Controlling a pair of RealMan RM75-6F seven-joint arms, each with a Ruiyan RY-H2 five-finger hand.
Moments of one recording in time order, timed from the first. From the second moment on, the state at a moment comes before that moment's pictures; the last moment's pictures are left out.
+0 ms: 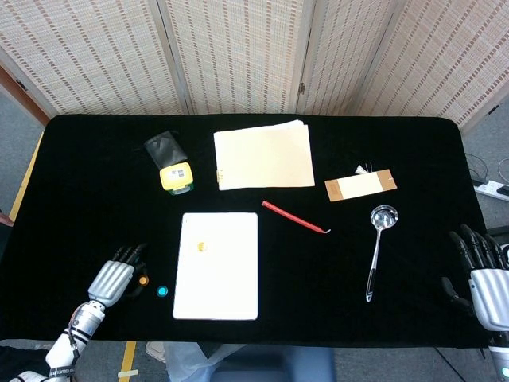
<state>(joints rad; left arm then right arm) -0.39 -1.51 0.07 -1.22 1.51 1.16 -0.04 0.01 -1.07 0.04 -1.63 -1.56 1.56 0.00</state>
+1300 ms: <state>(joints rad) -0.79 -1.60 -0.19 -1.36 1.24 0.78 0.21 0.00 -1.07 0.05 -1.59 -1.53 1.55 0.05</state>
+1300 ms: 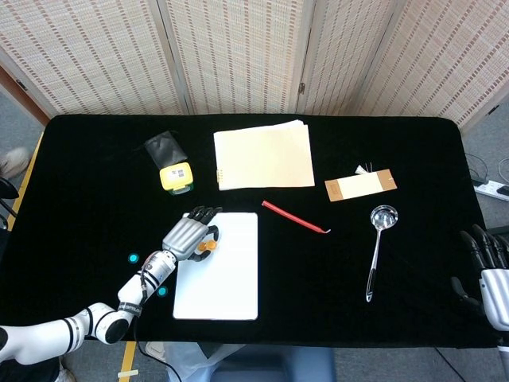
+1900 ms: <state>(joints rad) -0.86 -1.67 -0.18 -1.31 1.08 0.75 0.33 0.00 -1.08 0.05 -1.56 -1.52 1.55 0.07</state>
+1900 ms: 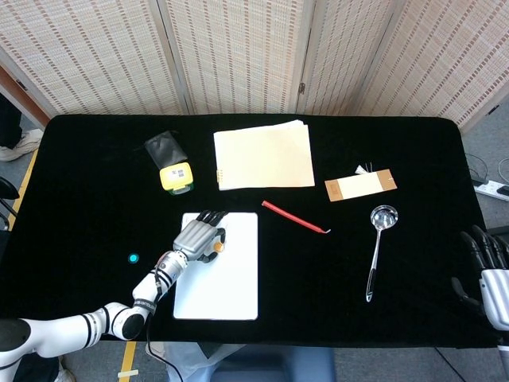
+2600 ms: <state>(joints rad) -0.79 -1.57 -0.16 -1.40 1.11 0.89 0.25 -0.01 -1.08 0.05 -1.56 -1.53 1.56 0.08</state>
